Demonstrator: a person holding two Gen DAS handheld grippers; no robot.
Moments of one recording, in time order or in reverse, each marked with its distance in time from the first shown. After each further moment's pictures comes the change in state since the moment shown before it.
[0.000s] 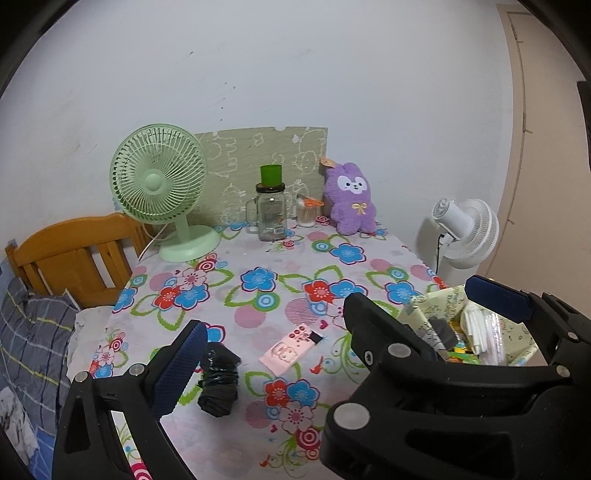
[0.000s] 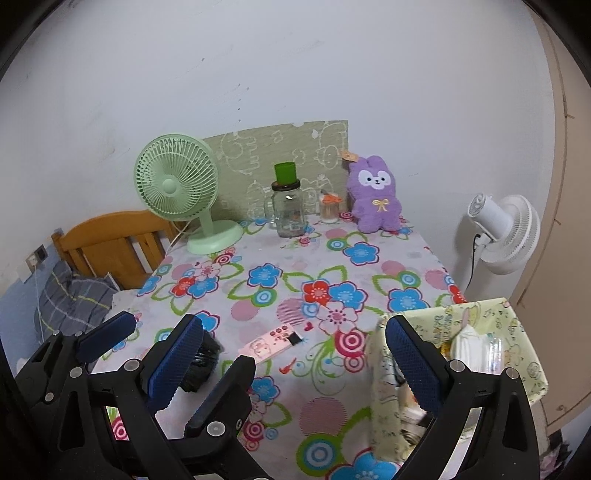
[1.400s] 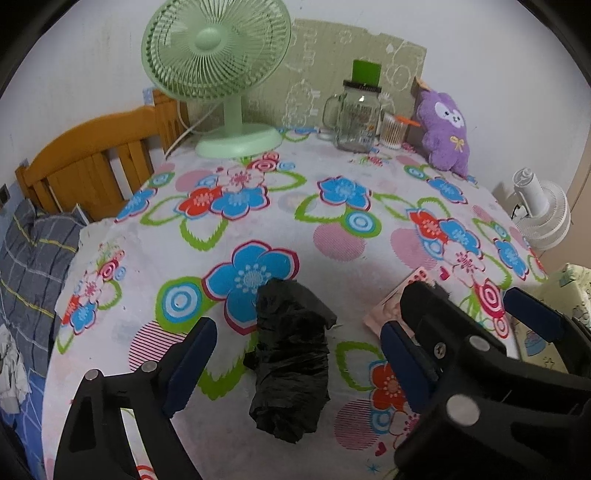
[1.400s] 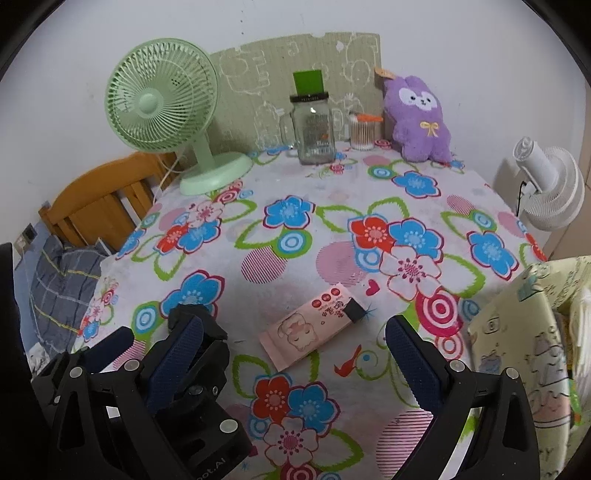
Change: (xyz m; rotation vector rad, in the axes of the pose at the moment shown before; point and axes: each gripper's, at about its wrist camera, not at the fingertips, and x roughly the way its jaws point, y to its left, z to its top) left arm 0.130 0.095 -0.053 -0.169 0.280 0.115; right arm 0.151 0.041 -0.038 0.034 0.222 0.022
